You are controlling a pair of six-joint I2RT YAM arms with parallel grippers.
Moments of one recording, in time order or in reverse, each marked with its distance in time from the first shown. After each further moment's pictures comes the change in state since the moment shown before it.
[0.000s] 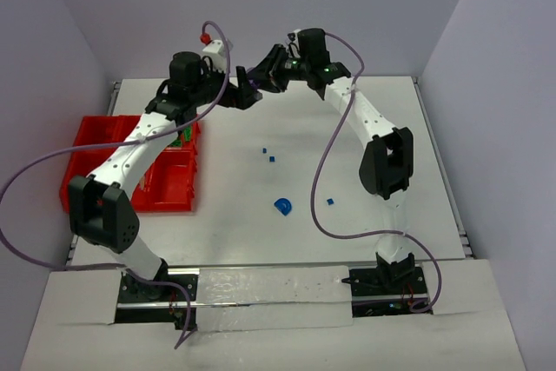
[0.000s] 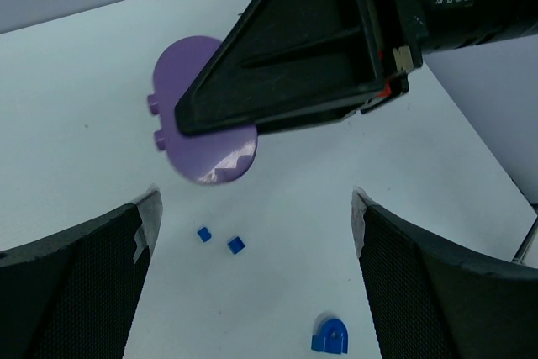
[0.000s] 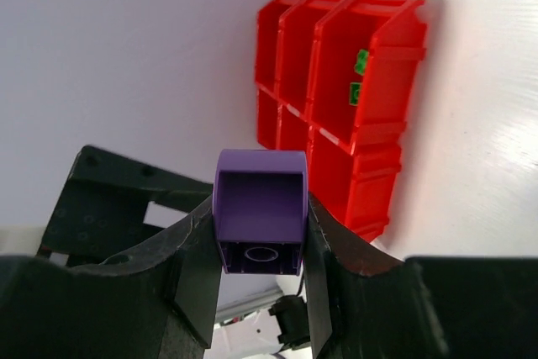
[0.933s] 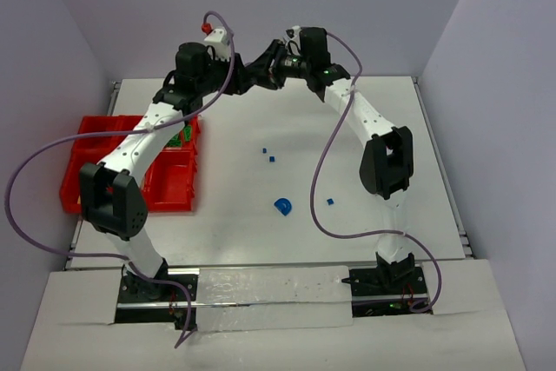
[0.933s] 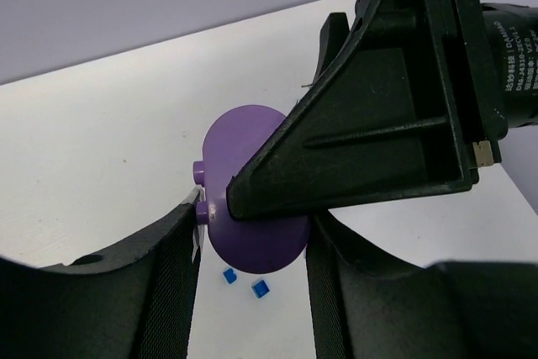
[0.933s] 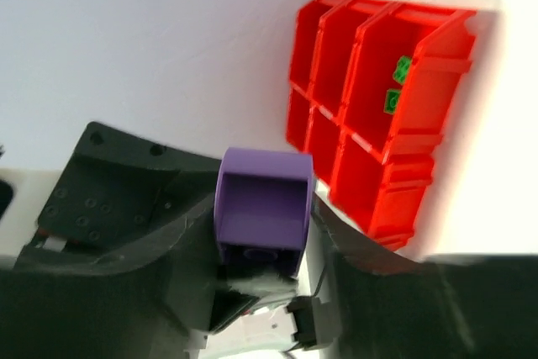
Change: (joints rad) left arm -0.012 0.115 0.125 0.035 -0.116 -0.006; right arm -0.002 -0.001 -0.039 0.169 -0.072 0.079
